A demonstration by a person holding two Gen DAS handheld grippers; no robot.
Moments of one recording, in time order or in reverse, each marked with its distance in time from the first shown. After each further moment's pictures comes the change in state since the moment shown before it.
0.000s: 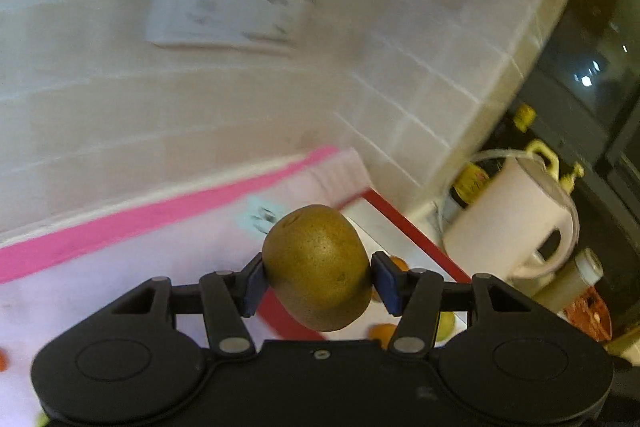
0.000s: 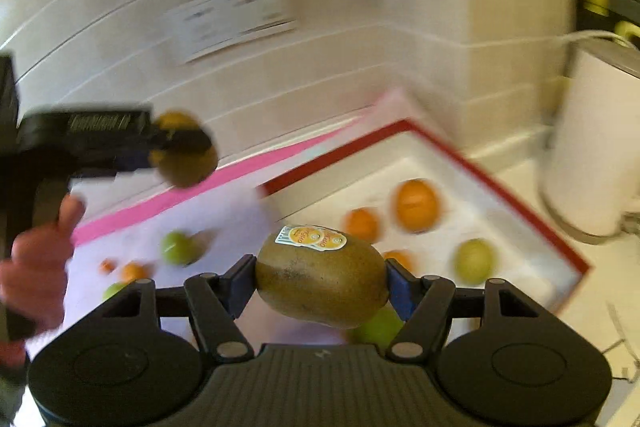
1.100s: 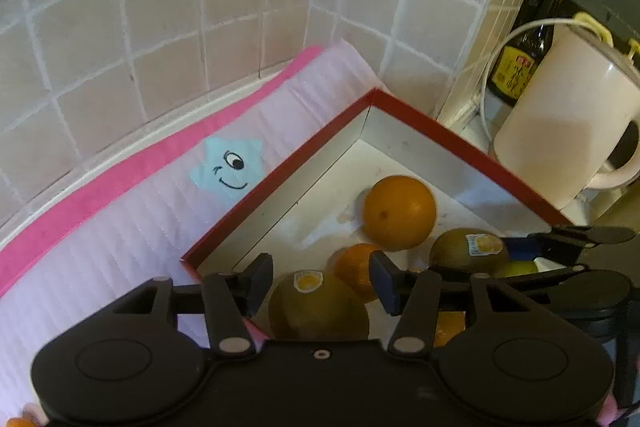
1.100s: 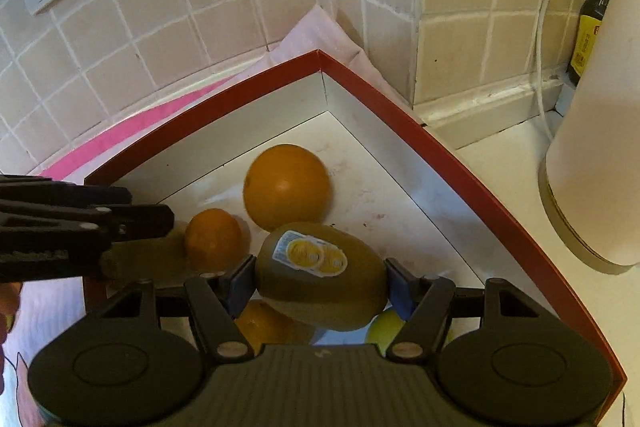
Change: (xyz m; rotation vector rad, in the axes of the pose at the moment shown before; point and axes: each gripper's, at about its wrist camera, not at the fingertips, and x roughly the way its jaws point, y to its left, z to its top) left arm 0.115 -0.028 -0.012 0.189 0.209 0.123; right arm 0.154 -0.052 0.021 -0.044 0.193 -0.078
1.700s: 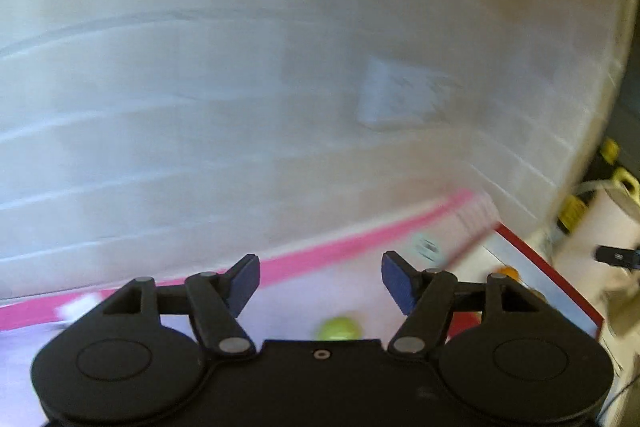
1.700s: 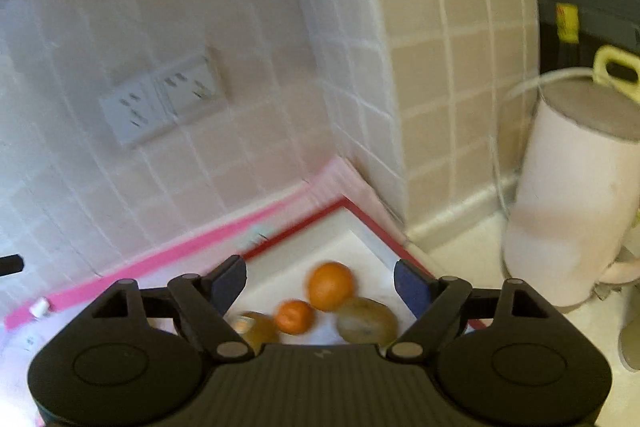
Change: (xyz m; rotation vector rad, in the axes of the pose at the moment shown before) left arm -0.274 0.133 -0.056 -0.240 -0.308 0.283; right arm -0.166 0.019 0.013 0.040 -0.304 0.117
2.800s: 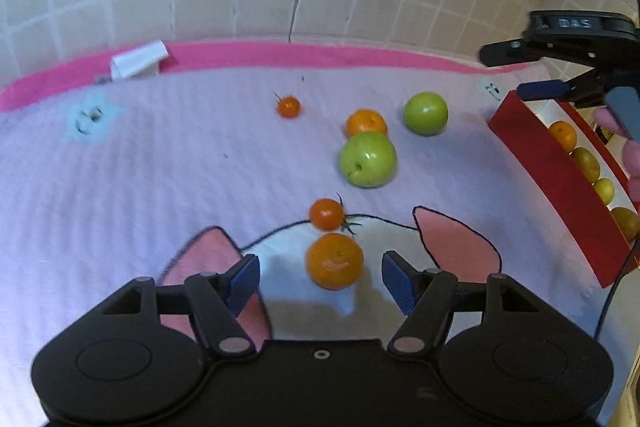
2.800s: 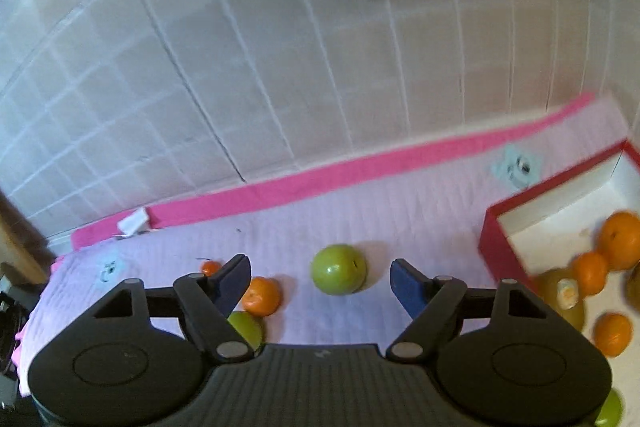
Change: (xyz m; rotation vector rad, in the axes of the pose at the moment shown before) left arm 0.011 0.048 -0.184 -0.144 0.282 0.030; right arm 0.130 0.222 -0.061 -0.150 0.316 0.200
